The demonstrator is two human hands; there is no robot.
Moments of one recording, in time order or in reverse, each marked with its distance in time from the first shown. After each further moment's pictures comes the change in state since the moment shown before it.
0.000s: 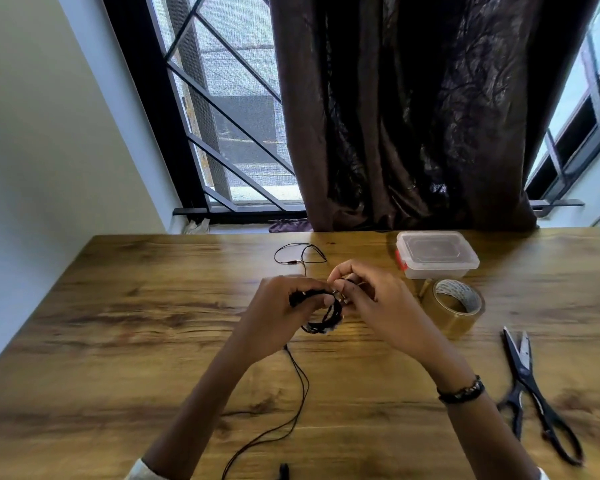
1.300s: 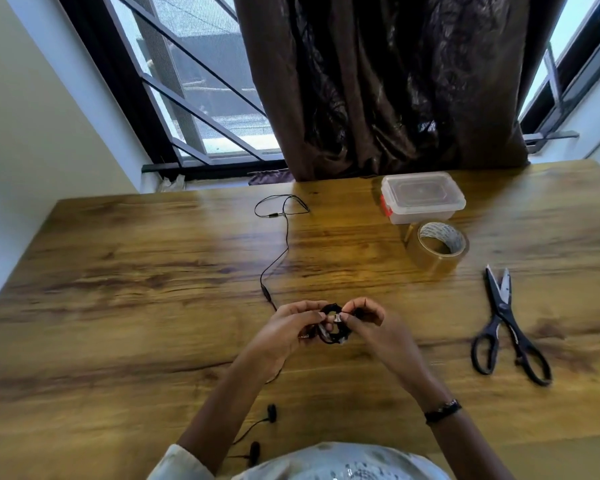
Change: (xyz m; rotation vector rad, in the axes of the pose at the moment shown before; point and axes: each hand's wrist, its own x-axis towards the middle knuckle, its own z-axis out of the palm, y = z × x) left_hand -0.051 -0.046 0.094 -0.988 -0.150 -0.960; right_hand -0.084 0.101 0.033 0.207 0.087 0.407
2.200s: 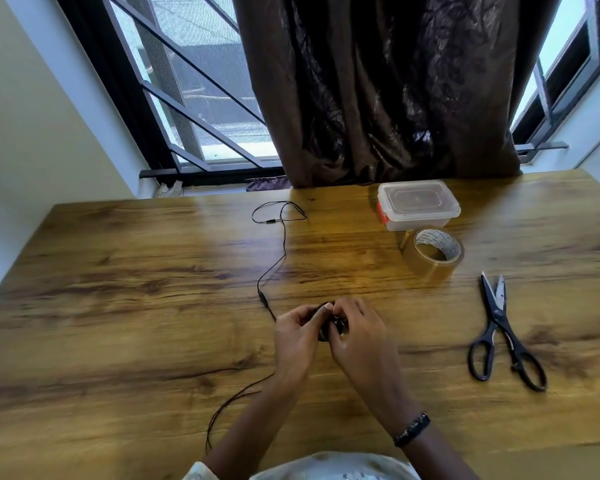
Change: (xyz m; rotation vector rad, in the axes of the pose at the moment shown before) left_hand 0.004 -0.026 0.031 0.089 0.294 0.425; right_hand -0.006 -0.015 0.036 -0.716 0.302 -0.291
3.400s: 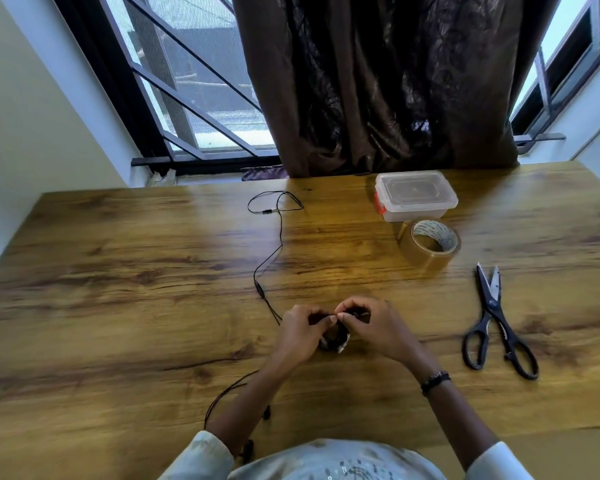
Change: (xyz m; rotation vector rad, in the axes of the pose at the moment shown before) left_hand 0.026 -0.029 -0.017 0.616 -0.286 0.093; right_hand 0.024 0.076 0.005 0.406 -0.380 0.026
